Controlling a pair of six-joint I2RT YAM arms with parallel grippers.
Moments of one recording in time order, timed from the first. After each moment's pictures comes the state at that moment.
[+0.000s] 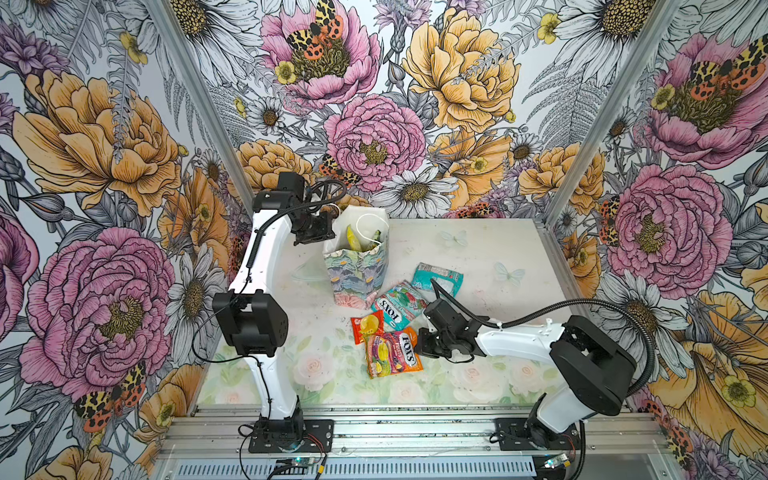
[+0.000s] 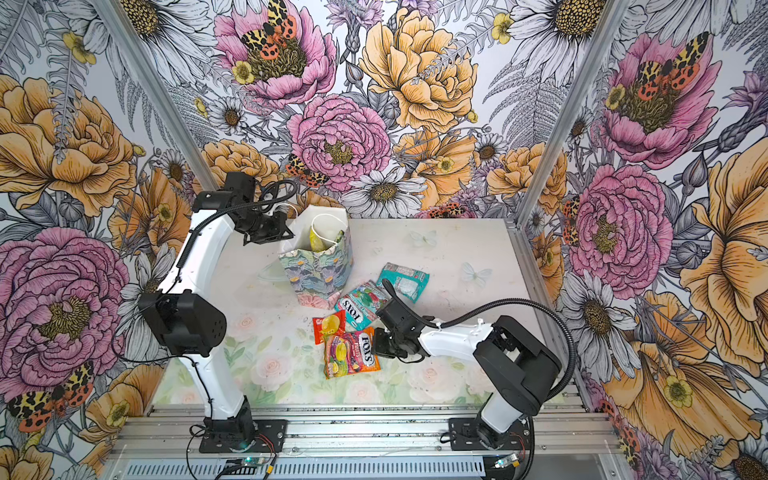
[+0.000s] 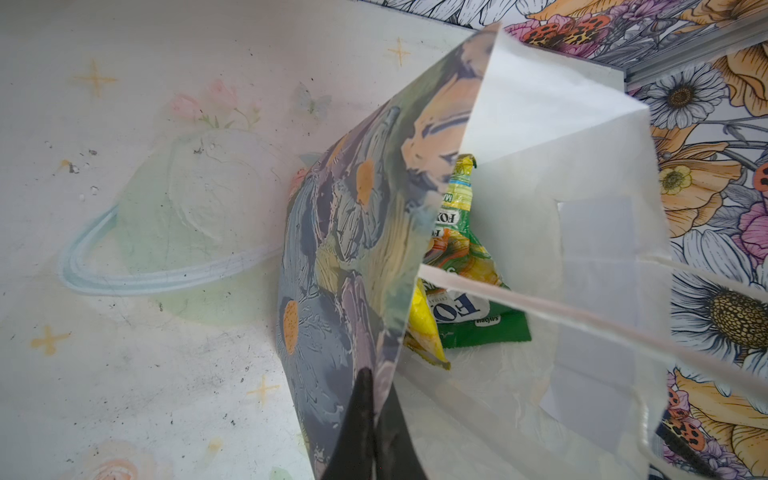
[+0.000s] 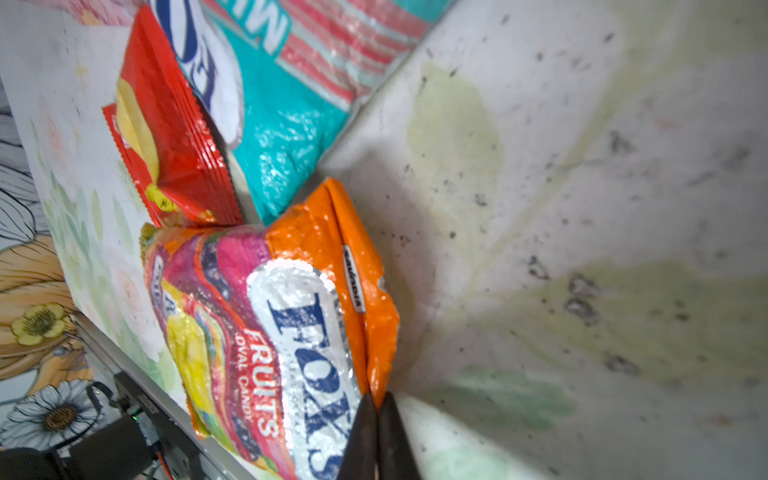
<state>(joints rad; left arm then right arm) -0.04 1.93 2.09 -1.28 0.40 -0.14 0.81 1.59 0.77 -0.20 -0.28 0.91</state>
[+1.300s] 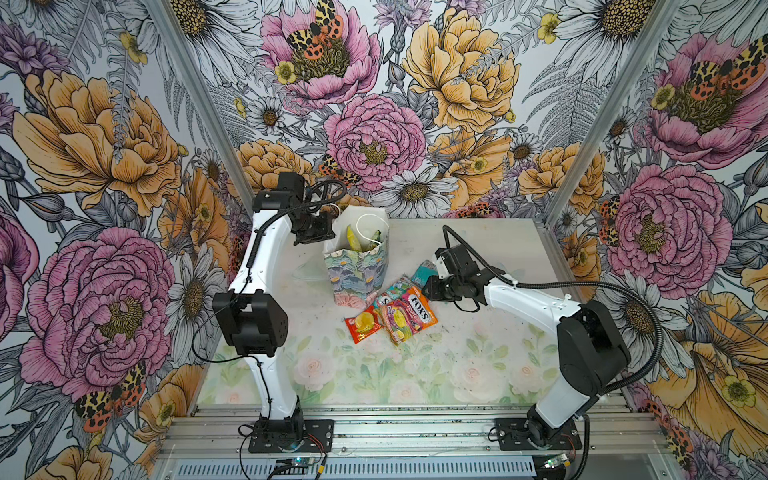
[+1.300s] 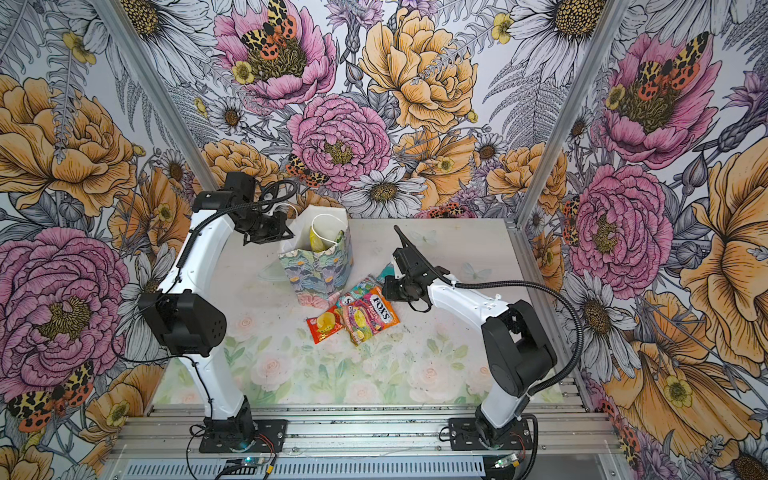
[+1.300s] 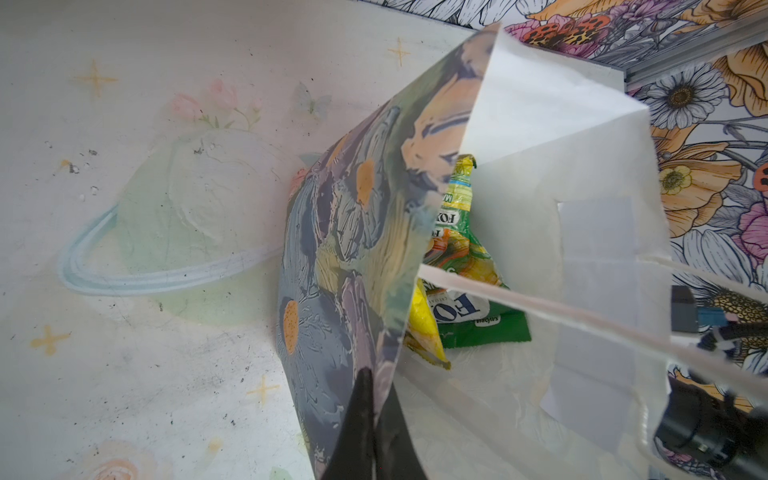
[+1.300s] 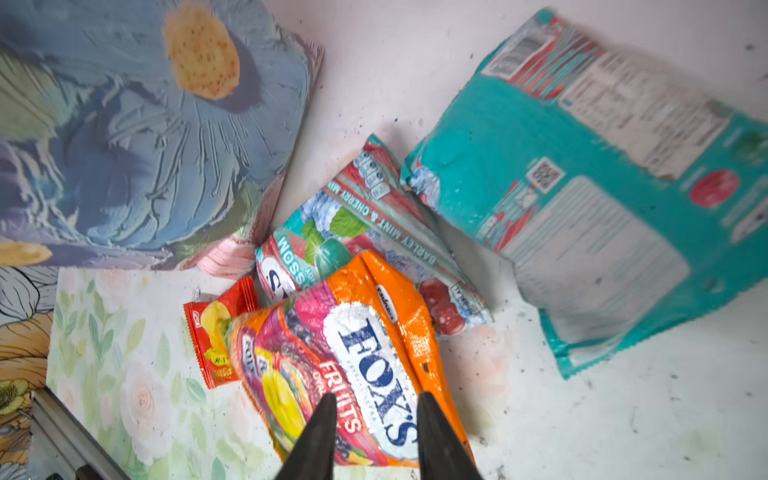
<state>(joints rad) -0.04 1.93 2.09 -1.28 0.40 -0.14 0.52 1.67 1.18 -0.44 -0.21 0.51</state>
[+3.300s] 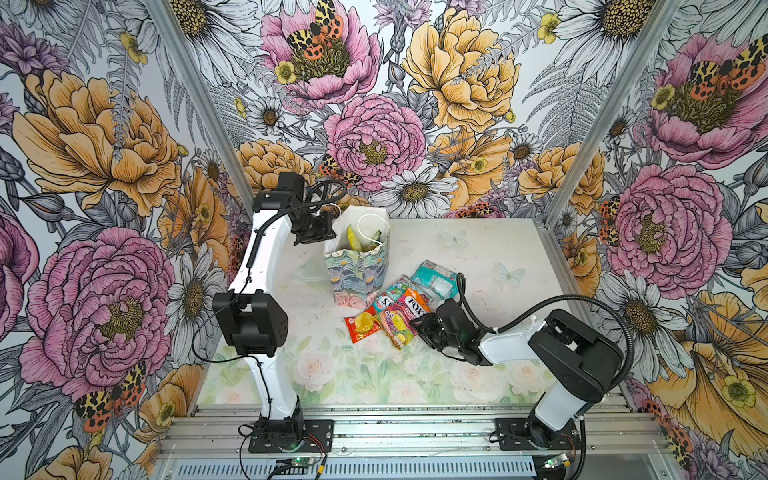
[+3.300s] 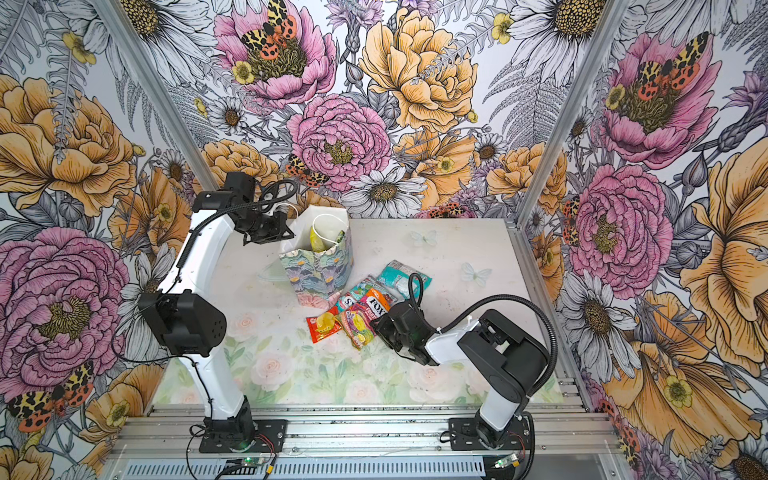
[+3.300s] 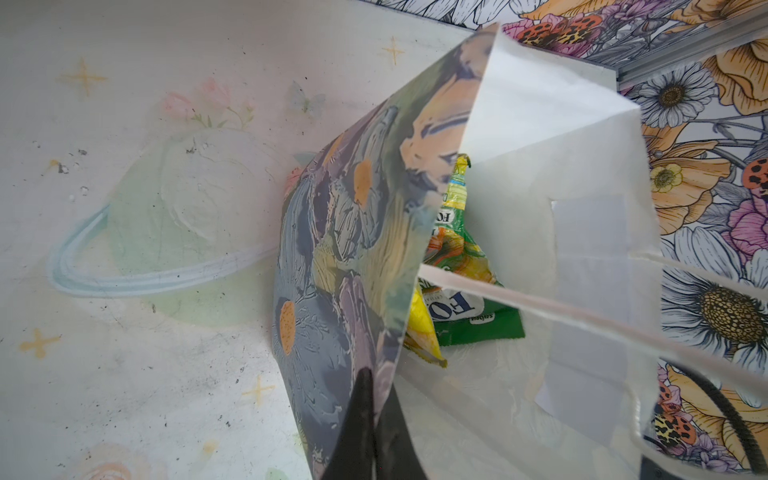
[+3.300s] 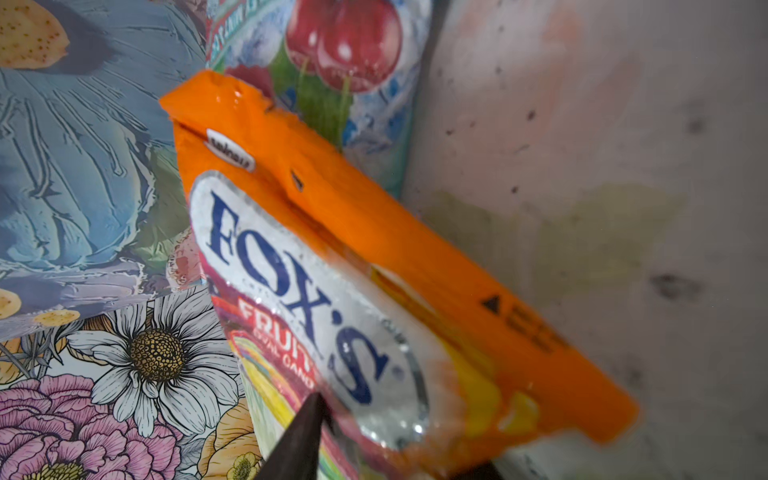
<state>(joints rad) -0.04 1.93 2.09 -1.28 0.41 -0.14 0.74 1.69 0.57 0.45 -0.13 1.40</state>
